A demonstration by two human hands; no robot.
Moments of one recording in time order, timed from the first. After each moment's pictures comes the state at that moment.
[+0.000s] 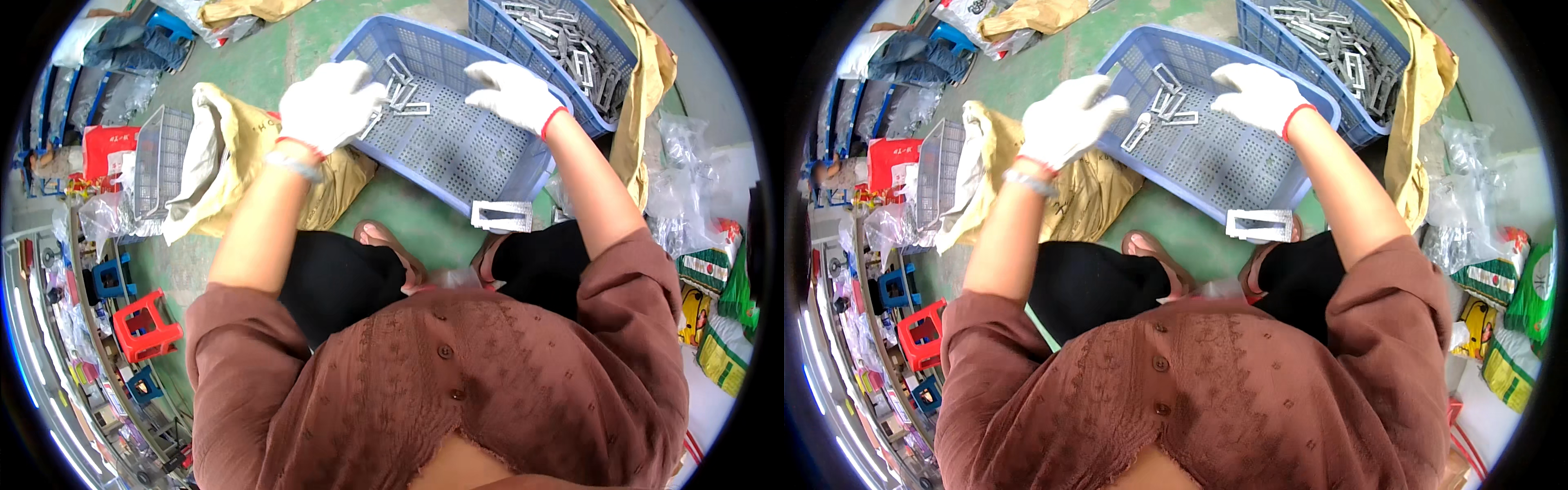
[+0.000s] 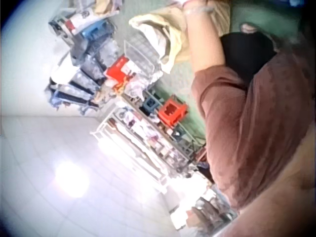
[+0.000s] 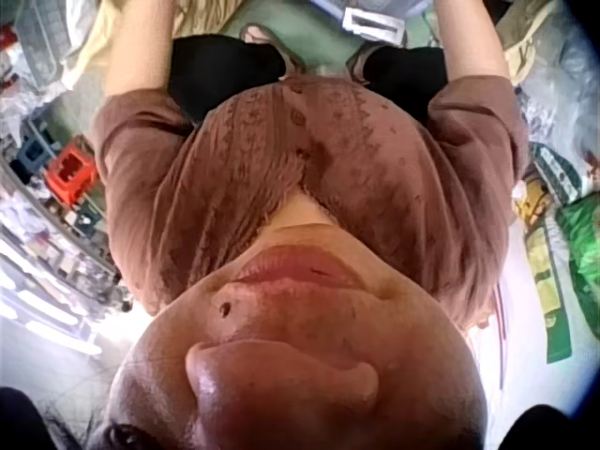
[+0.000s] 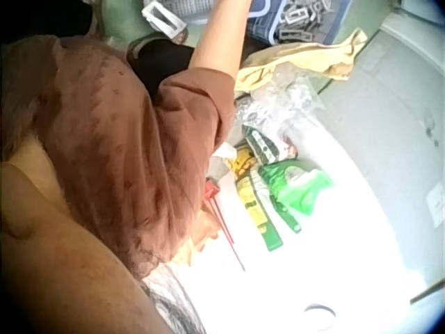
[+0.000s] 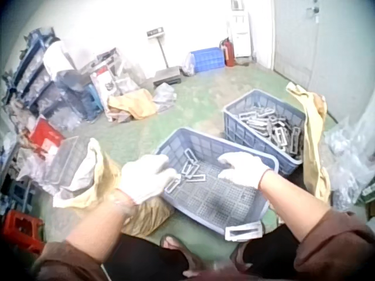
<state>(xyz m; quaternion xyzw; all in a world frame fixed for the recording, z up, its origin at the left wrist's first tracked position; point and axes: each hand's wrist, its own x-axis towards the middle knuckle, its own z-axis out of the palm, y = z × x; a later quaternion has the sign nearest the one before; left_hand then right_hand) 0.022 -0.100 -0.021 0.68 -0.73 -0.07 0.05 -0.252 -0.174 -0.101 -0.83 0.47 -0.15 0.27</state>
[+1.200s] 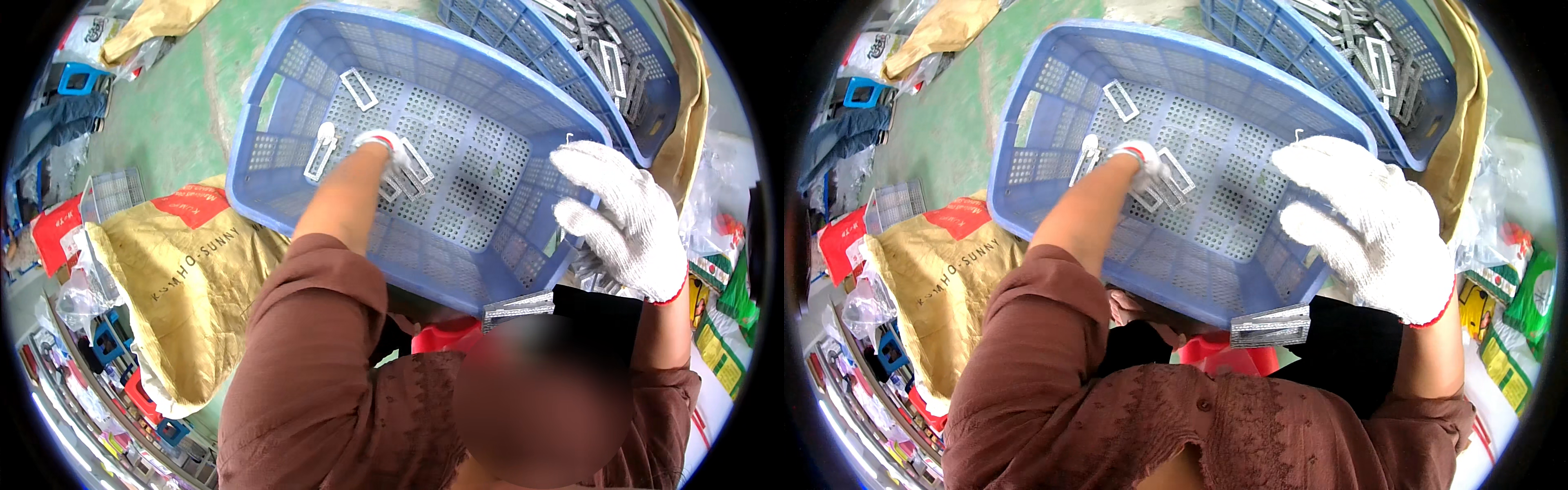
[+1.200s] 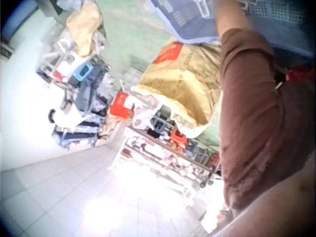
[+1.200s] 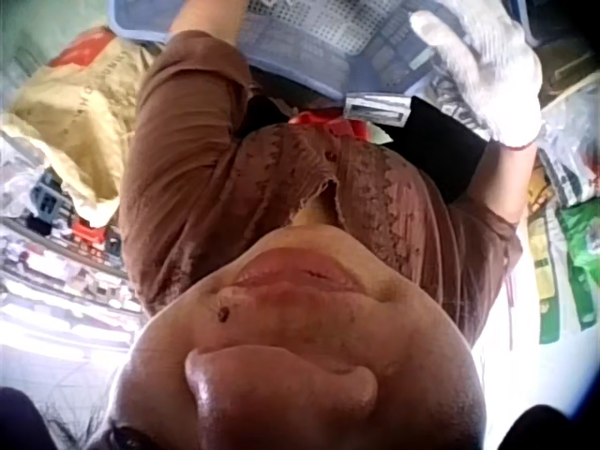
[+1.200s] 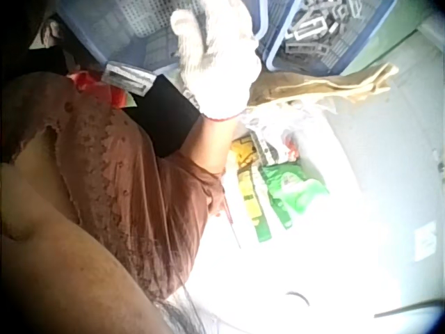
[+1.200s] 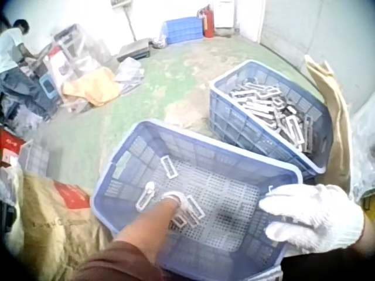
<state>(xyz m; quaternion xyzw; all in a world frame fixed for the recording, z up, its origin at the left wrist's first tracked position) 0.003 -0.288 -0.379 0.53 -0.57 -0.46 -0.44 -0.281 -0.184 -0.081 -0.85 0.46 -0.14 0.22</state>
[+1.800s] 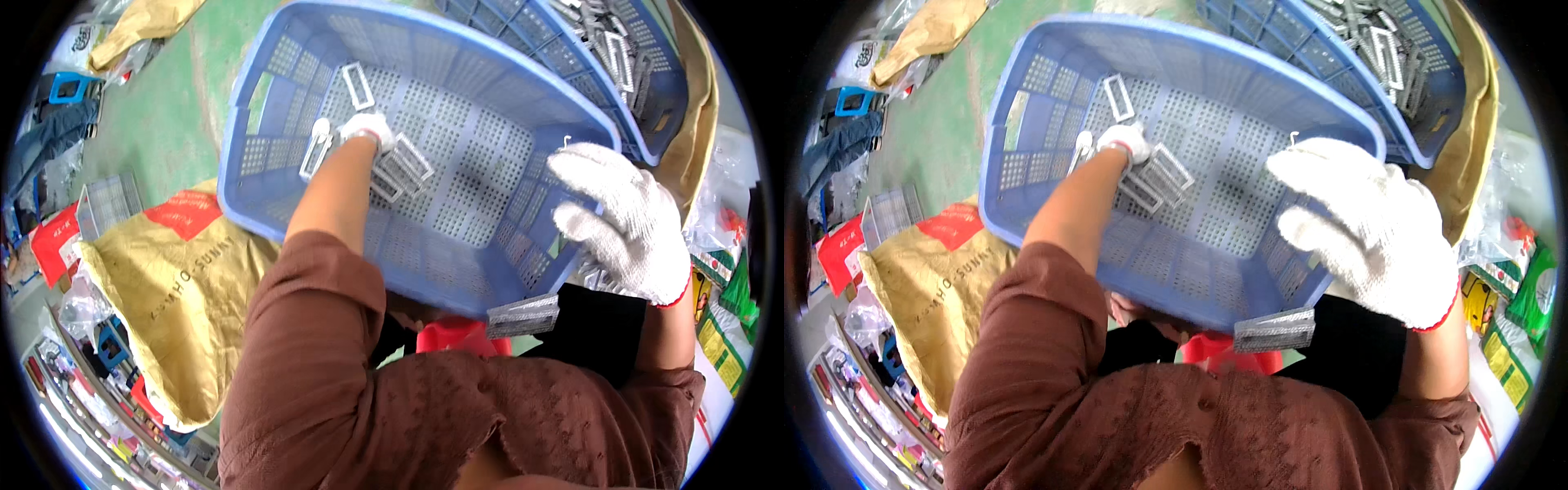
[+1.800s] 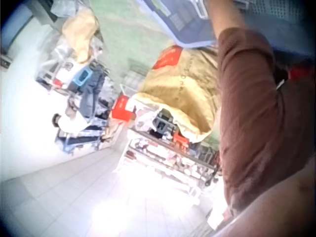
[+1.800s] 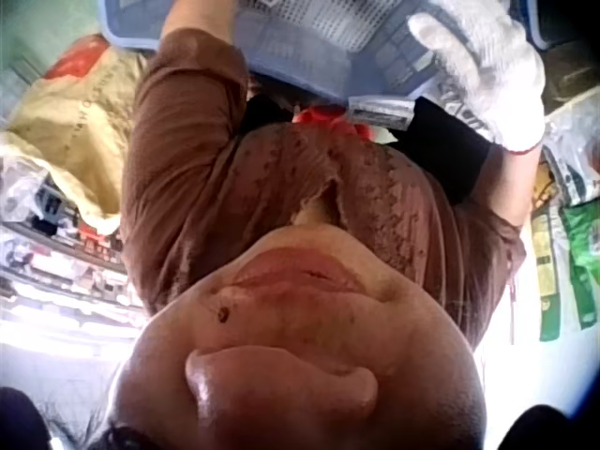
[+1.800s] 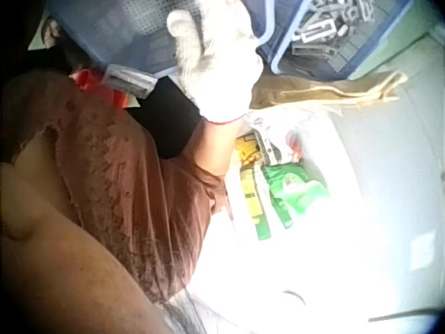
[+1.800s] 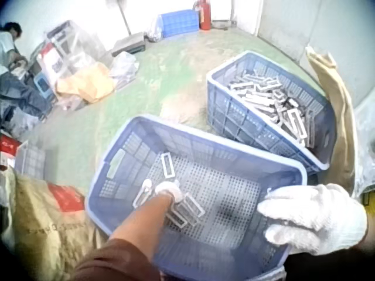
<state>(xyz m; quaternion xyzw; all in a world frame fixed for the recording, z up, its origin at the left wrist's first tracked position) 0.017 -0.301 -0.417 0.62 -0.68 -0.27 -0.29 -0.282 -0.192 -0.095 -0.85 0.47 -0.10 0.22</state>
